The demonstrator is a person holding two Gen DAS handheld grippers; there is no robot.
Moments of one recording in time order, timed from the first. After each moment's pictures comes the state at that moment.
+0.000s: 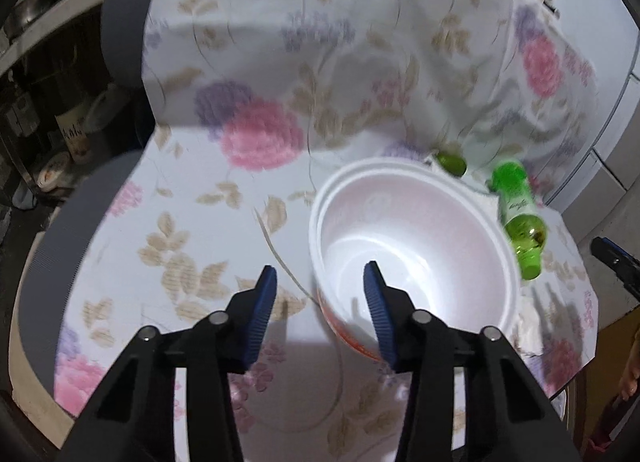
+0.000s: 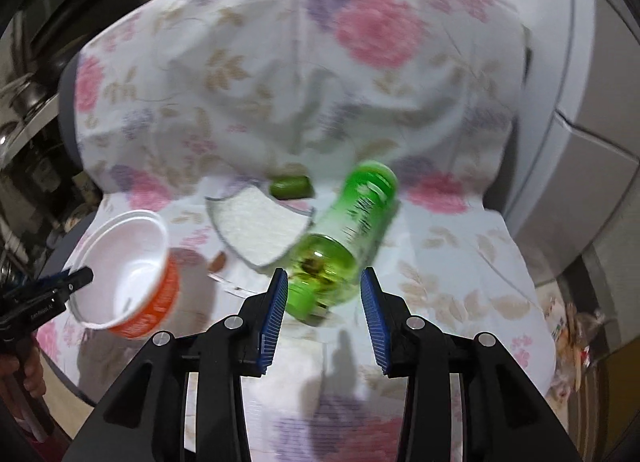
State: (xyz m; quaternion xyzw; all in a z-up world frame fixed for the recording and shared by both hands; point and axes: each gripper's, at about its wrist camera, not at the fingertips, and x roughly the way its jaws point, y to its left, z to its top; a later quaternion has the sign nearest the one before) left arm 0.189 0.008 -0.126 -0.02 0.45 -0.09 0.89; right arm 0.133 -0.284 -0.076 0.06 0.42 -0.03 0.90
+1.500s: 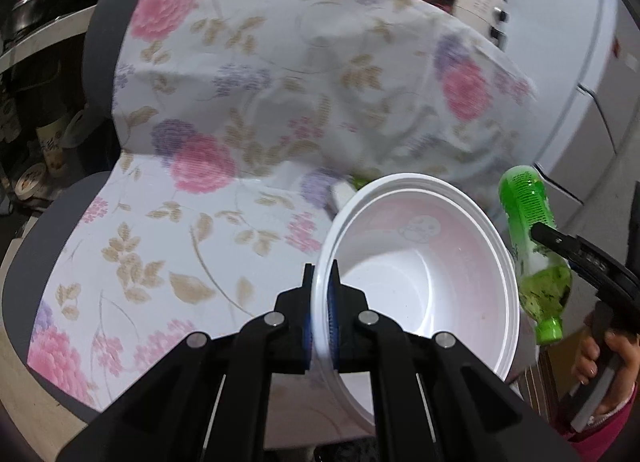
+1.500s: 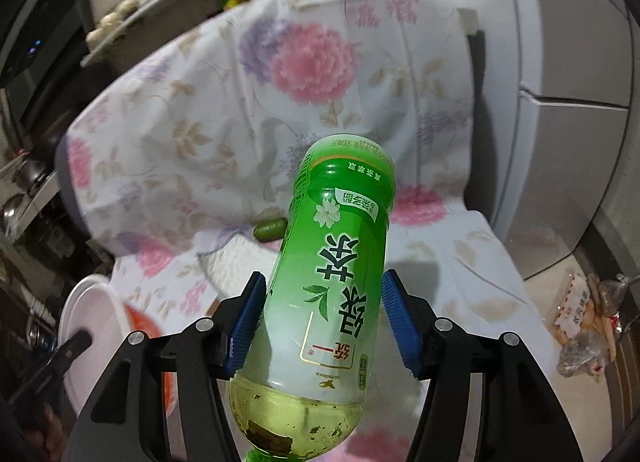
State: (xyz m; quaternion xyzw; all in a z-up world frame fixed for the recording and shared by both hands) left arm 0.124 -0.044 -0.076 -0.05 0.39 -0.16 0.90; right arm 0.088 -0.334 -0.038 0.14 0.37 -0.04 0.92
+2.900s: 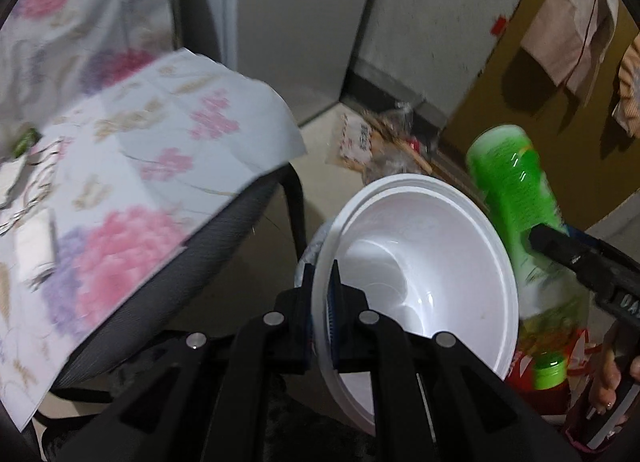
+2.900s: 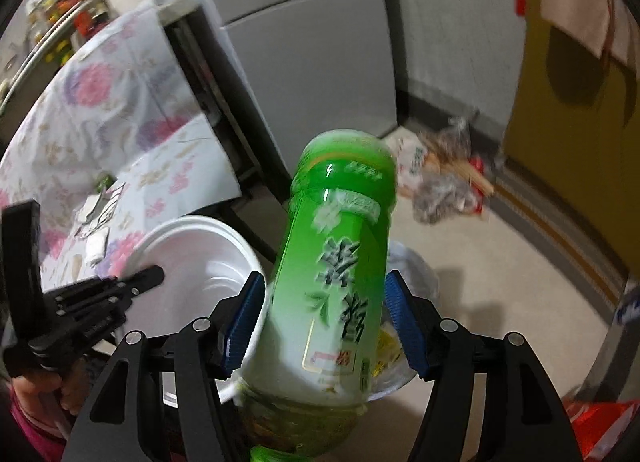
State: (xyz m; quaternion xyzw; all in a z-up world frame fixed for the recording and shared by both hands) left arm -0.047 -0.347 -0.171 0.19 0.48 -0.45 0.73; right arm -0.224 -0.488 -0.110 0.28 0.41 -0.28 0.82
